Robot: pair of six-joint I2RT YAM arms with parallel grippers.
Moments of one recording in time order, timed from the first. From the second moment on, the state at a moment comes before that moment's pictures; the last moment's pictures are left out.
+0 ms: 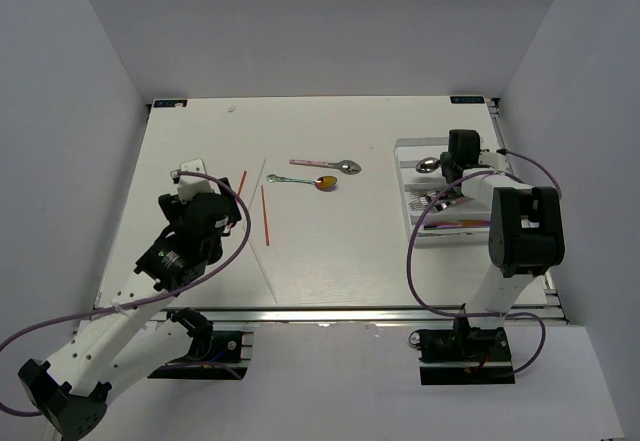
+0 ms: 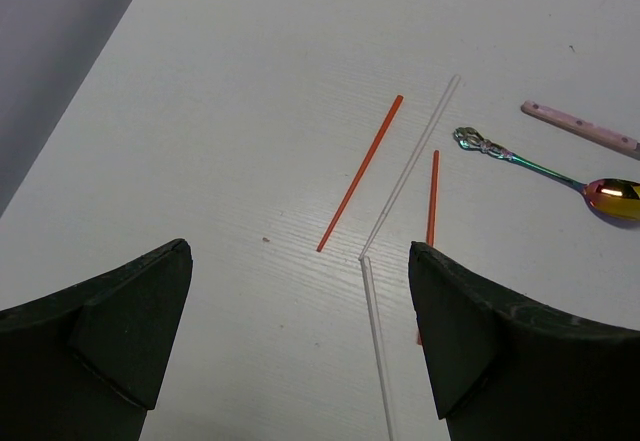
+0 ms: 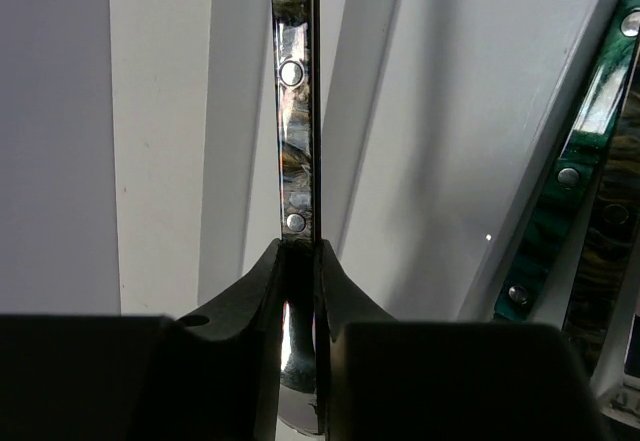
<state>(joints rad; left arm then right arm) -0.63 0.77 0.79 -0.56 -0.86 -0.44 0.06 1.77 1.04 0.00 0.40 1.34</state>
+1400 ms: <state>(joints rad) -0.49 0.84 0.79 -0.53 -0.74 -0.43 0.50 2.42 2.12 -0.54 -0.39 -0.57</state>
